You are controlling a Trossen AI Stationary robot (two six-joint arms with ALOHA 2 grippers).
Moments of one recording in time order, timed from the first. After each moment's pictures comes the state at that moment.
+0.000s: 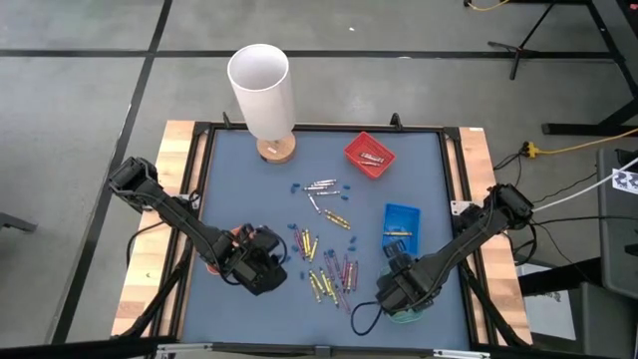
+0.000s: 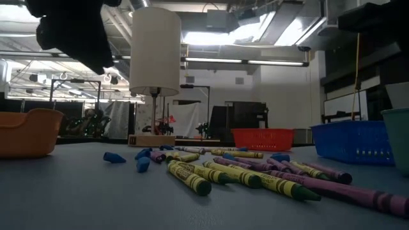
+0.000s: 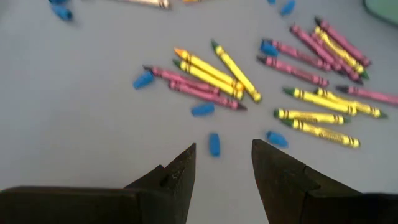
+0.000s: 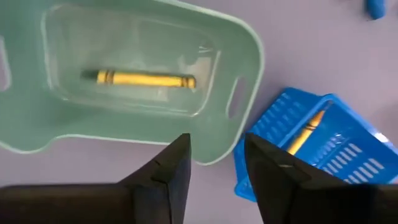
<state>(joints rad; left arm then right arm) -0.59 1.57 1.10 -0.76 -0.56 -1.24 0.68 1.79 1.40 -1.31 0.10 0.23</state>
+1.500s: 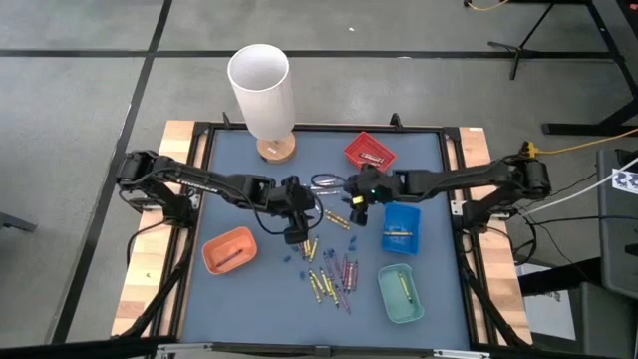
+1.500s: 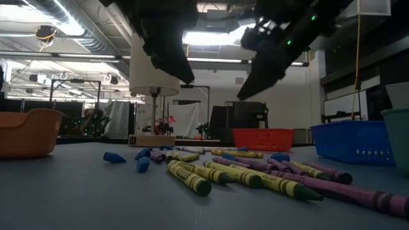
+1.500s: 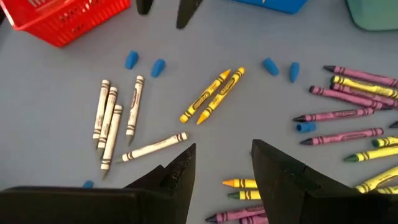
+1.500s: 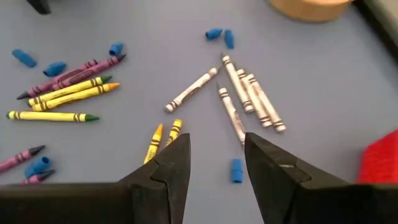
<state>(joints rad) -0.06 1.57 1.10 -0.42 -0.19 -0.20 -0.05 1.51 0.91 -0.19 0.12 0.07</state>
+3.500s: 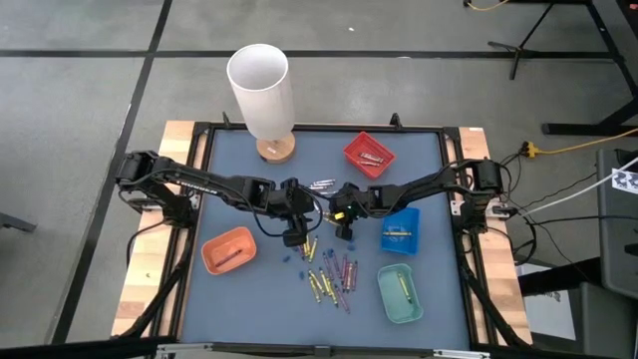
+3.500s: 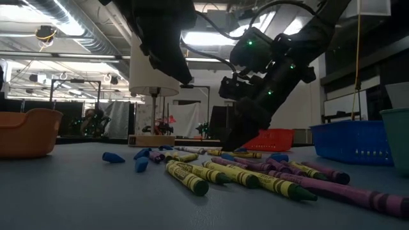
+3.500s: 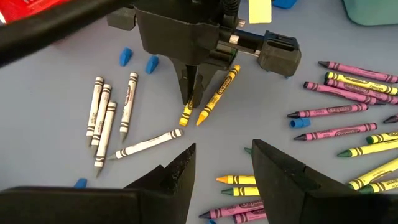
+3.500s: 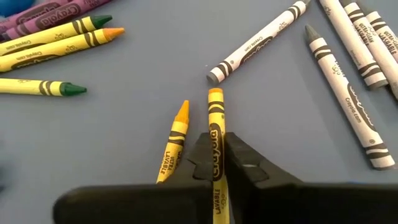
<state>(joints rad) -0.07 1.57 1.10 -0.43 -0.19 -0.21 -0.04 1.88 0.91 0.07 0.04 0.10</state>
